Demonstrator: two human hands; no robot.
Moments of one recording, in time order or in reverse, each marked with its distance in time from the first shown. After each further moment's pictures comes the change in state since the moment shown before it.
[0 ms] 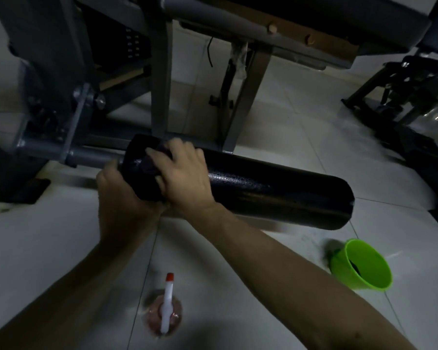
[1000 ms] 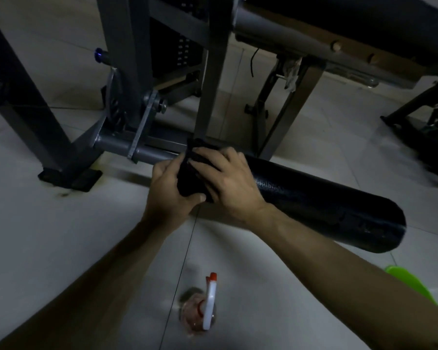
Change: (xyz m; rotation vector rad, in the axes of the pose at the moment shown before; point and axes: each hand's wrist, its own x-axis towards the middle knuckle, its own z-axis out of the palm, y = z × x) left_hand 0.009 -0.009 -0.031 -0.157 -0.194 -0.031; right_hand 0.003 0.000 -0.002 -0.010 -0.026 -0.314
